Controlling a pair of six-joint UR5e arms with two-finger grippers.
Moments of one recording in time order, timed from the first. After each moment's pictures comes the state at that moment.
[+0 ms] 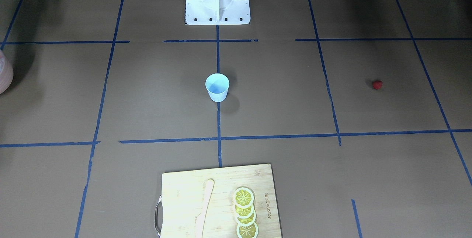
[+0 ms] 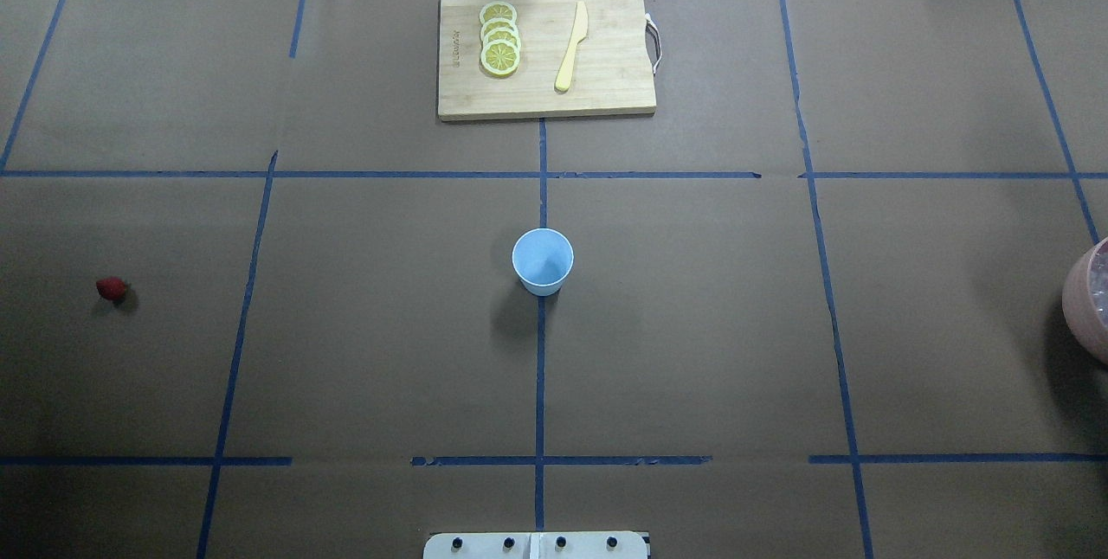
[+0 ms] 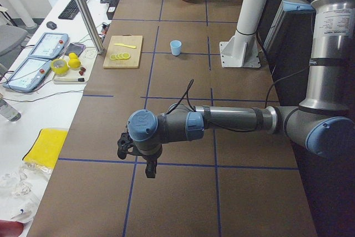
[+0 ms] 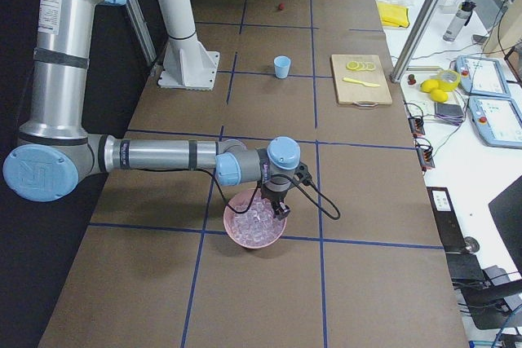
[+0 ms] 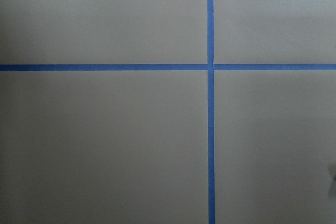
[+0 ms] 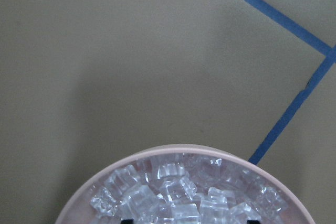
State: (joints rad) left arm -1.69 -1.58 -1.60 -1.43 -2.41 0.17; right arm 1.32 -1.74 1.71 -1.41 2.33 -0.31
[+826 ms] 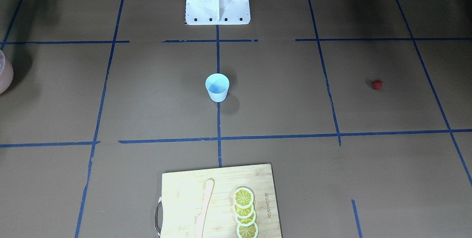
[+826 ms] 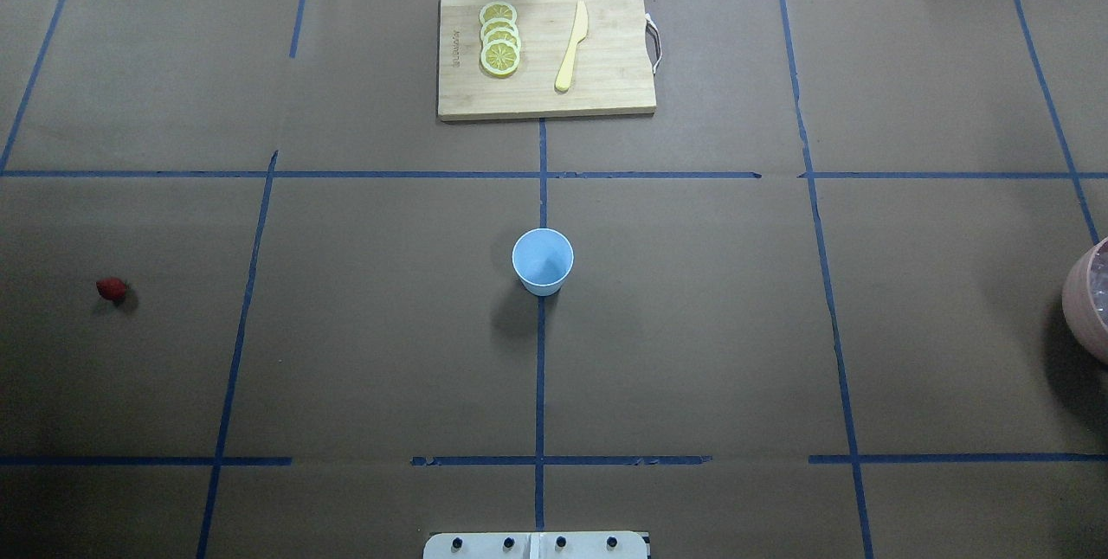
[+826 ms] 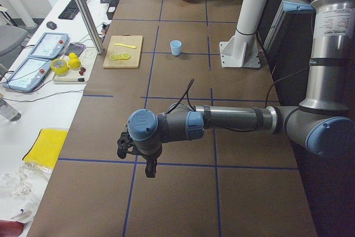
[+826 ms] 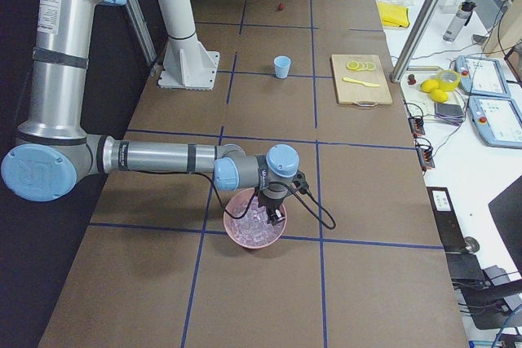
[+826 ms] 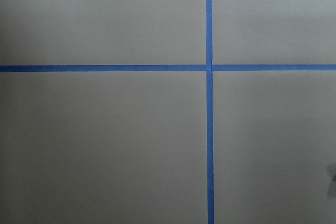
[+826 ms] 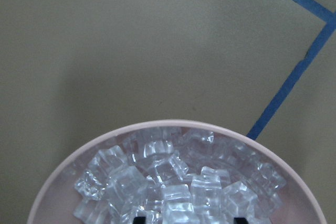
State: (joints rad) left arm -1.69 -1.58 -1.60 -1.43 -2.41 0.17; right arm 1.32 -1.75 1.69 -1.43 2.32 -0.31
